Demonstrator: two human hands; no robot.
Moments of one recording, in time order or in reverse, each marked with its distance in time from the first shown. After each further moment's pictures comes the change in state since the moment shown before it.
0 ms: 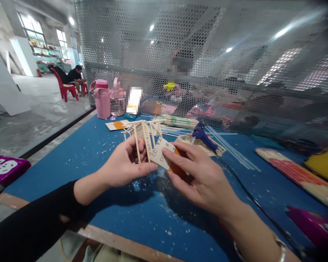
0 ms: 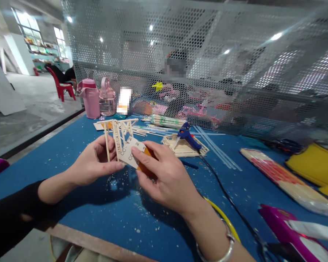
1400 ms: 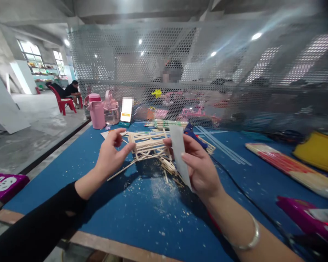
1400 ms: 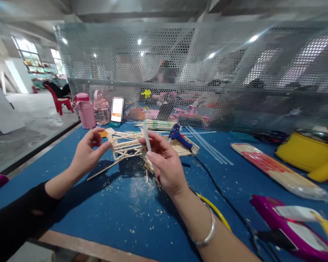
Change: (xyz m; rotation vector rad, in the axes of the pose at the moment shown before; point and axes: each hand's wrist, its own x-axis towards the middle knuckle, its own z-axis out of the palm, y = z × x) left_hand 0.024 -0.001 -0.033 0.957 0.423 0.231; right_hand -0.003 0.014 0.023 1.249 0.405 0.713
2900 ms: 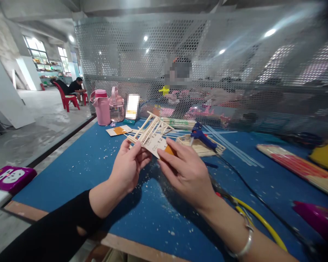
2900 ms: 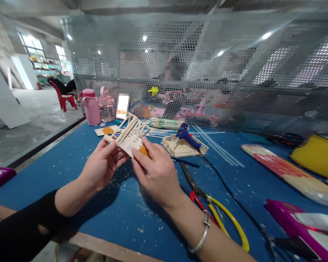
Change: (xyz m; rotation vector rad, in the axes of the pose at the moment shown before) left_hand -0.027 0.048 0.028 -1.153 0.063 -0.747; right_hand -0.015 0.008 0.023 -1.242 -0.163 -0.732
